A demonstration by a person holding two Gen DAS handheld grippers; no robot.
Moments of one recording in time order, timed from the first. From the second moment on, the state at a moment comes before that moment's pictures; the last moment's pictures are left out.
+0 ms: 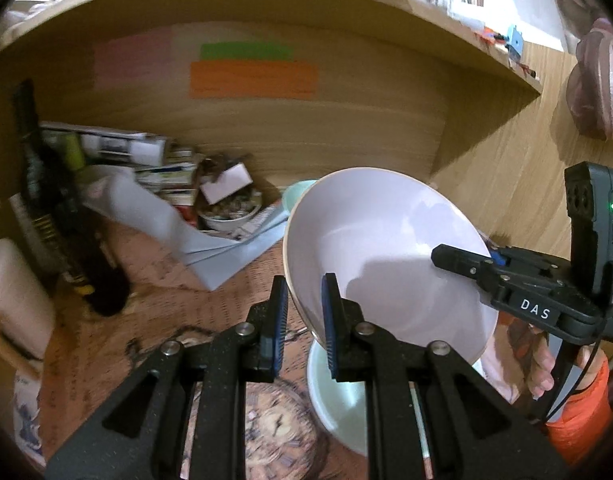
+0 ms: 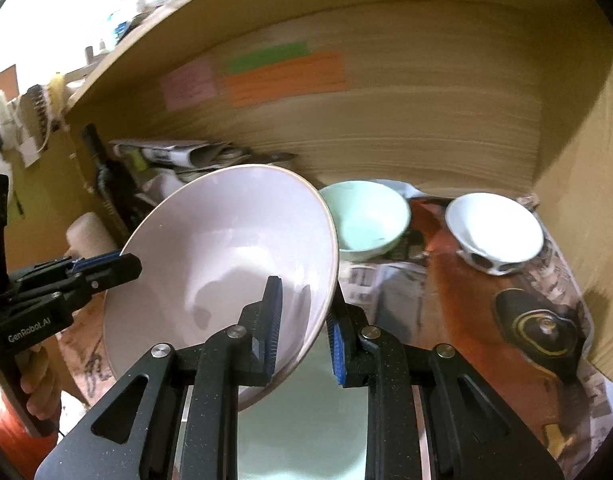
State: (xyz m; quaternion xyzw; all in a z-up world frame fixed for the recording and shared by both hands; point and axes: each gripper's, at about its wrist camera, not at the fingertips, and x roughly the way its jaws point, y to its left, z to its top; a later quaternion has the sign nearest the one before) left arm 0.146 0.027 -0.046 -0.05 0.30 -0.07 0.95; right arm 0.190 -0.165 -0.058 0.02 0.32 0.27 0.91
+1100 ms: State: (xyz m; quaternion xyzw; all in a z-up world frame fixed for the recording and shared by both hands) left arm 0.062 0.124 -0.104 -0.11 0.35 0.03 0.93; right arm 0.150 -0.045 -0.107 -0.03 0.40 0.37 0.84
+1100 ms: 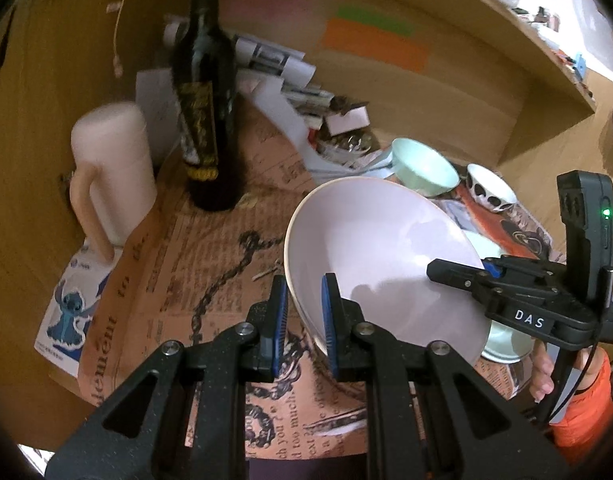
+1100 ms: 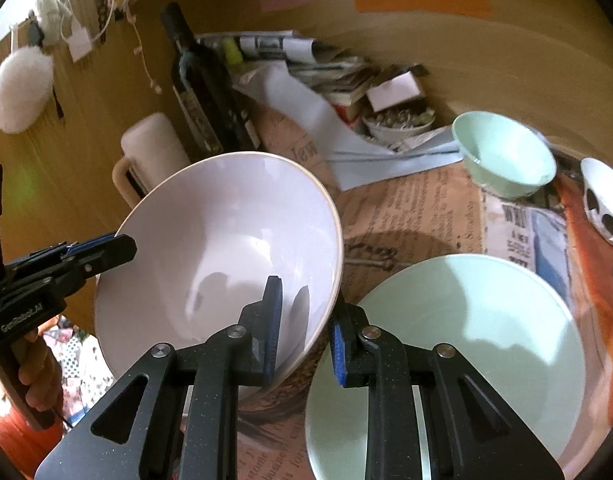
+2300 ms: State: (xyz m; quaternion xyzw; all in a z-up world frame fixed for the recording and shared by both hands) left arm 0.056 0.128 -0.100 -0.09 0.32 0.05 0.94; right arm 0.152 -0.047 -0.100 -0.03 0.36 0.36 0.86
